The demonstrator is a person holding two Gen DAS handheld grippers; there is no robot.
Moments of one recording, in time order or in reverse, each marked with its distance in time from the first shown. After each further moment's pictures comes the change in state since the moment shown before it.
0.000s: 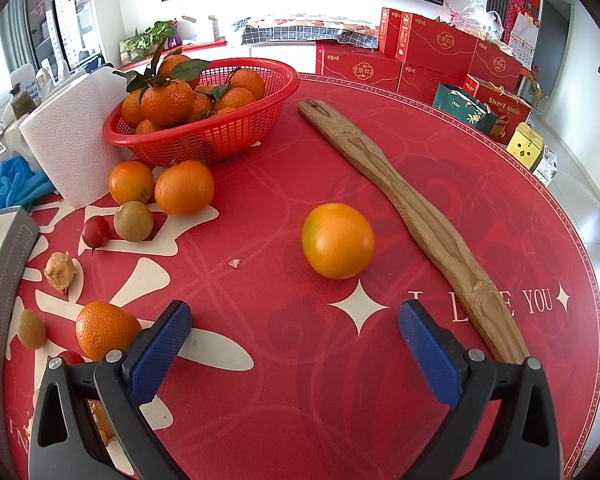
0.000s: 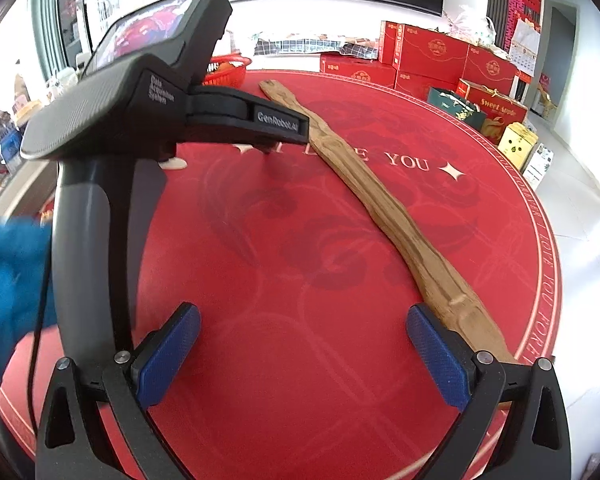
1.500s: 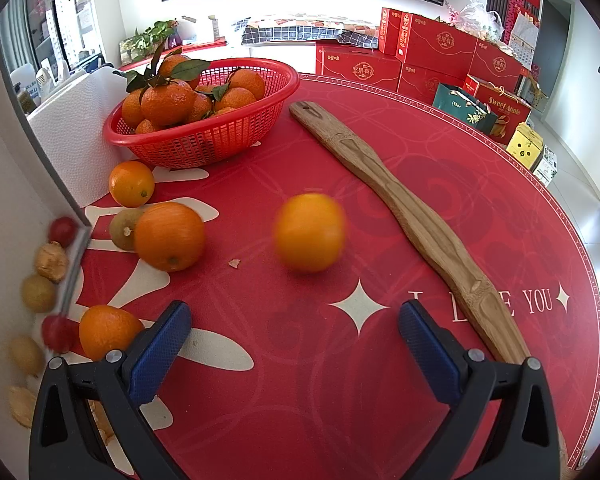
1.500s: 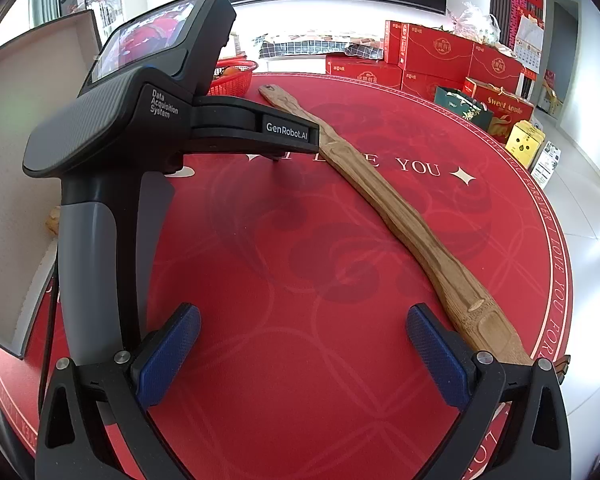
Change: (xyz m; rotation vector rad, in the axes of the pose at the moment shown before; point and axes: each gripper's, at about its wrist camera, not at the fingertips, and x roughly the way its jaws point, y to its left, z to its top) left arm 0.000 0.000 0.000 0.000 0.000 0.000; right arm 0.009 -0.003 -0.003 0.013 0.001 0.031
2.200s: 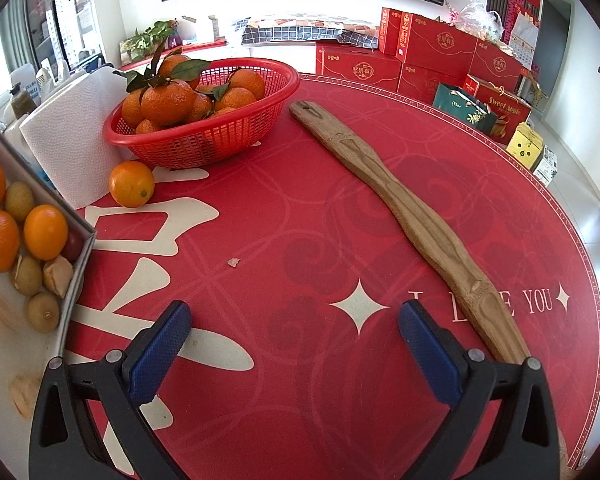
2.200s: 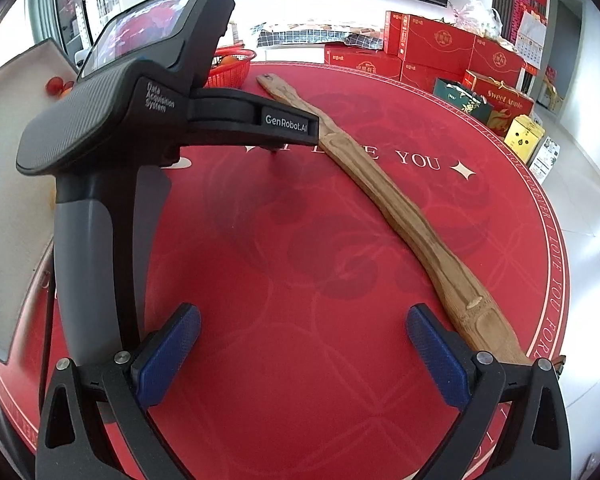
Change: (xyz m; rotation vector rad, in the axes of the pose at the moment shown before) left arm 0.000 0.000 0.000 0.000 -0.001 0.000; right arm 0.004 -0.001 0.004 0.003 0.029 -0.005
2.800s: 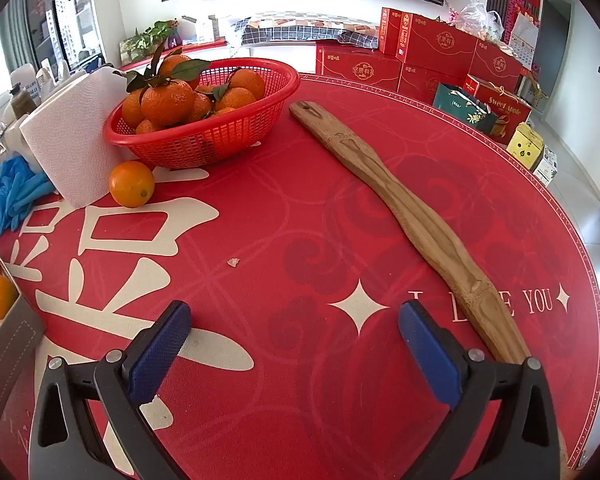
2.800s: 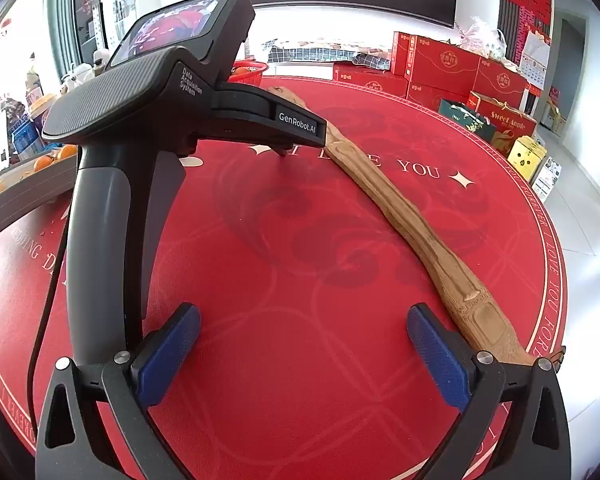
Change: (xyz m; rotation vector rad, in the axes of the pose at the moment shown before) left arm 0.000 0.000 0.000 0.000 0.000 0.000; right arm -0.014 0.010 -0.021 -0.054 -0.057 -0.004
